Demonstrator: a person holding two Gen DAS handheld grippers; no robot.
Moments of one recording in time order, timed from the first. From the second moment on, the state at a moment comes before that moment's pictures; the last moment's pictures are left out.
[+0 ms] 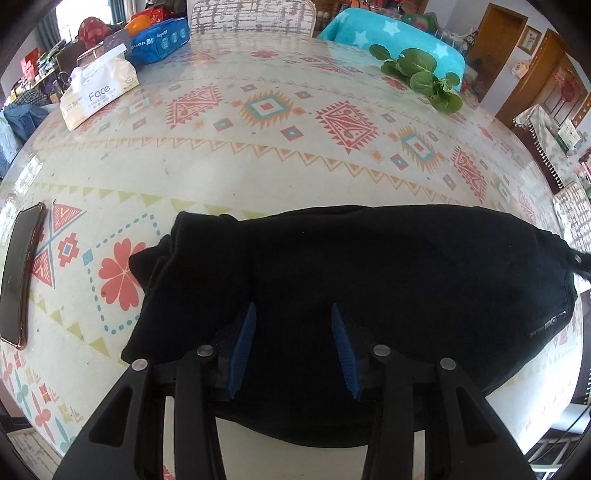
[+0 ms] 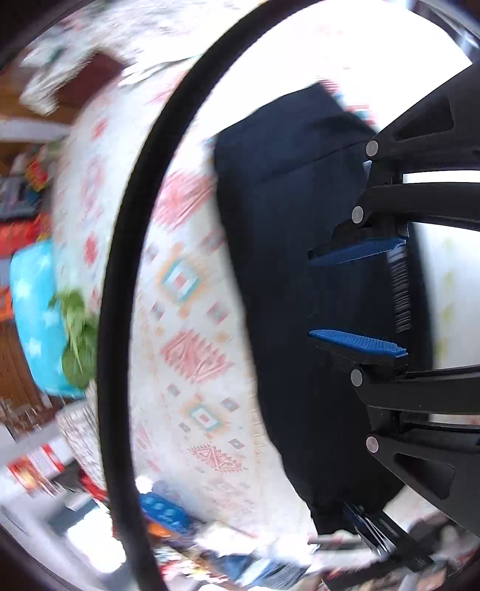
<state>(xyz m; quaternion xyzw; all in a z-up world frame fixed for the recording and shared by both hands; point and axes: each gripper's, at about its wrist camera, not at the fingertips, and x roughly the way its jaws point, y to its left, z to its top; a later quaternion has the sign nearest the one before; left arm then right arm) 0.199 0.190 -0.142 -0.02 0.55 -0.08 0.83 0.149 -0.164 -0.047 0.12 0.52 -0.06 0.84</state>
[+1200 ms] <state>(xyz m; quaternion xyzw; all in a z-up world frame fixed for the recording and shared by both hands) 0.205 0.165 -0.149 0.04 0.52 -0.05 0.85 0.114 -0.299 -0.101 0.18 0.54 -0.16 0.81</state>
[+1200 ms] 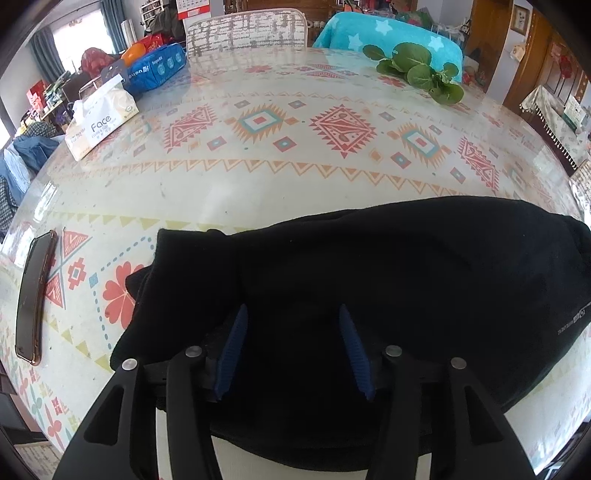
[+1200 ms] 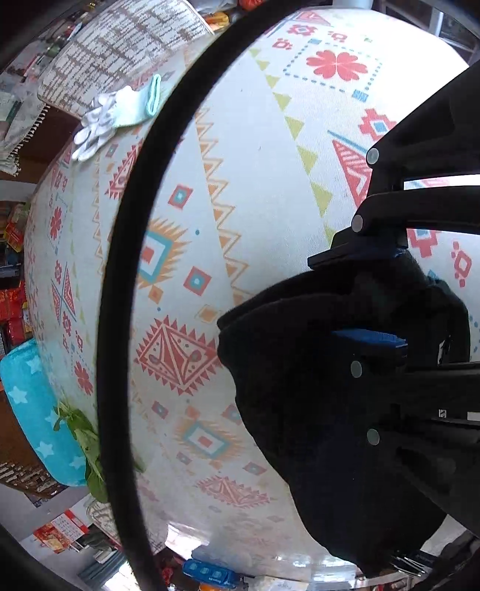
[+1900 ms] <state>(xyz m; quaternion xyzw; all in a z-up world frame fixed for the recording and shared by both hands) 0.223 0.076 -0.152 0.08 0.50 -0.13 0.85 0.026 -0.402 -0.097 0.25 0.52 -0.25 0.78</state>
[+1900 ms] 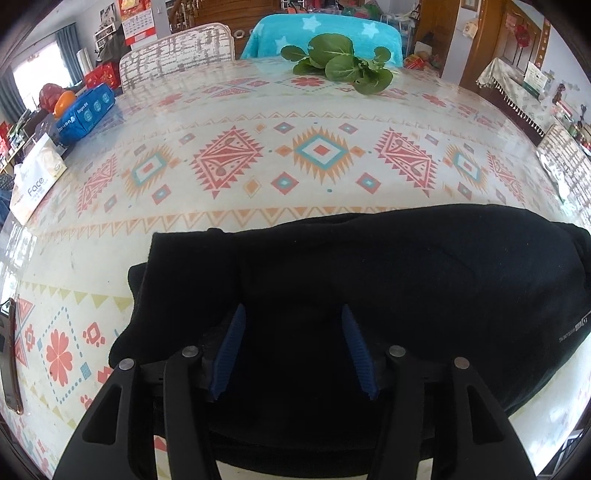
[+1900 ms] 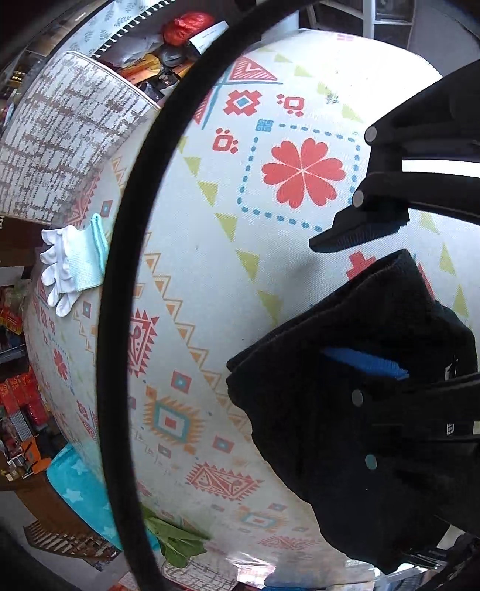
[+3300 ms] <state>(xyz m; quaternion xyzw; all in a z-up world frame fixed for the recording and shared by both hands) 0.205 0.263 -0.122 -0.08 0.52 -0.14 0.84 0.231 0.046 -0.108 0.00 0.59 0.09 0.80</state>
